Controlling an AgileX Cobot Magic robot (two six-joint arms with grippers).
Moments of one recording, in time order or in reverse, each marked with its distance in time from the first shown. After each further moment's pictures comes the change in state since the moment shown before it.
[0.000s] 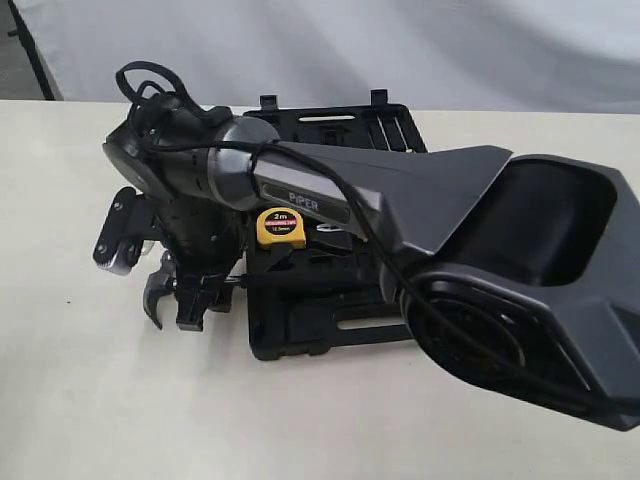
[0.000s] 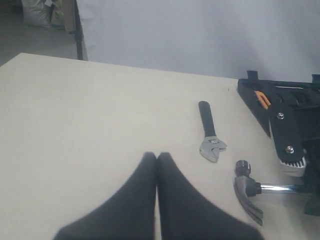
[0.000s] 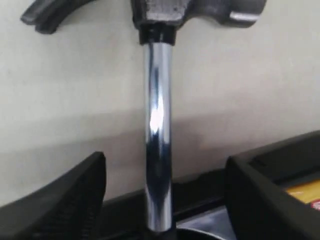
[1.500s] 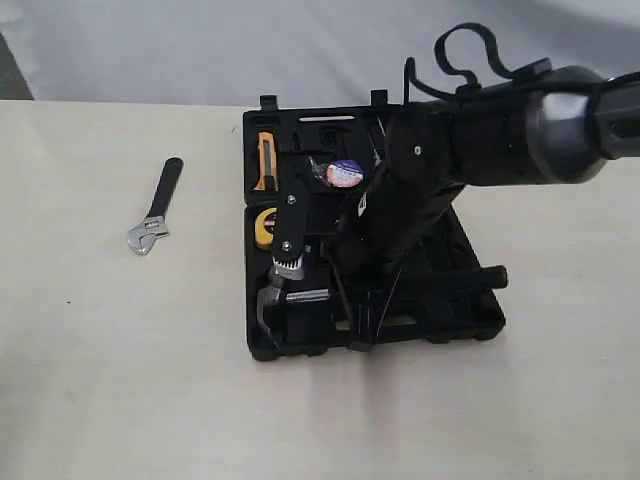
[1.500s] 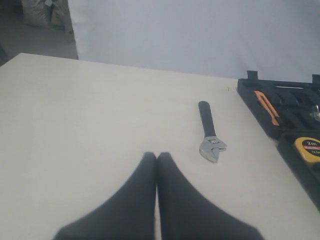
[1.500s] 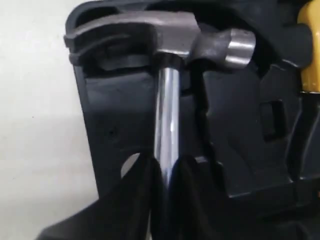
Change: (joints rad) left arm 0.000 0.000 0.000 0.000 0.000 0.000; right arm -0.293 -0.561 0.947 0.444 -0.572 -0.584
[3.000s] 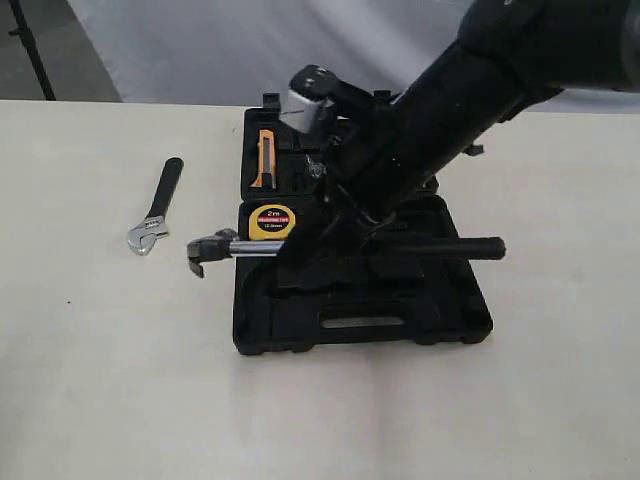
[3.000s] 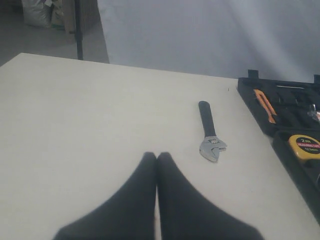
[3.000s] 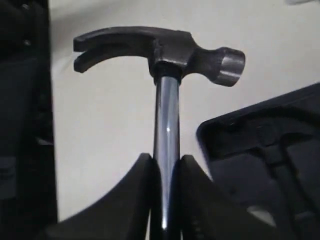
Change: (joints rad) left arm 0.000 0.000 0.000 0.000 0.000 0.000; right arm -0.197 -0.053 -0.146 0.639 0.493 -0.131
